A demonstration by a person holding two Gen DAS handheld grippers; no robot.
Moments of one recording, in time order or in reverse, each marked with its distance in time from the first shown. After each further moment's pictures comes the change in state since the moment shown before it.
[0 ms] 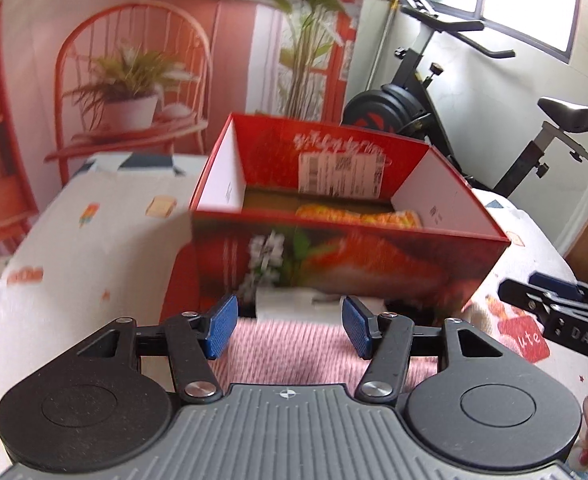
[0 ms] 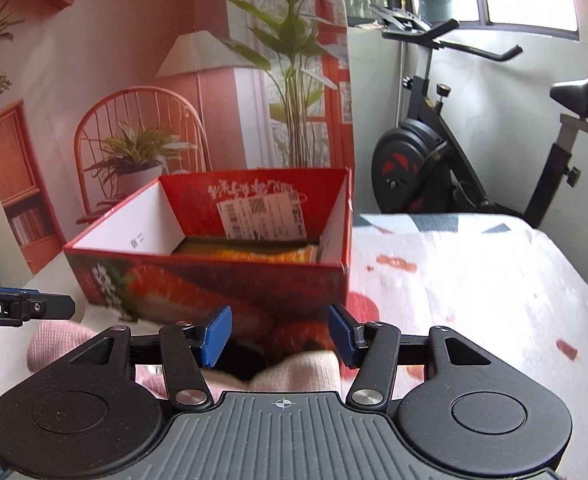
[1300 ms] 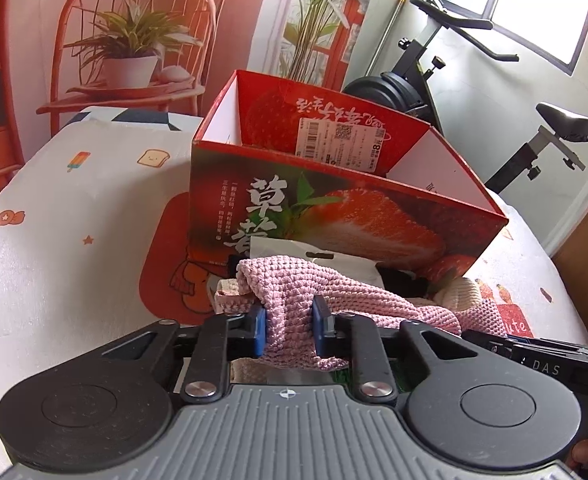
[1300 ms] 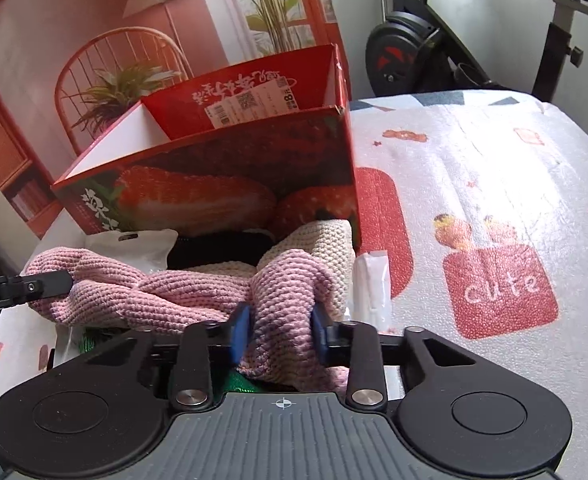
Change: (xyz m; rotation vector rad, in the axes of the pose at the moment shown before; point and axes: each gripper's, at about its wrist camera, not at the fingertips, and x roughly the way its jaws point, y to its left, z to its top) left arm 0.013 0.012 -0.025 -0.074 0.038 -0.069; right arm 0.023 -0.004 -0.037 0.168 0.245 0.054
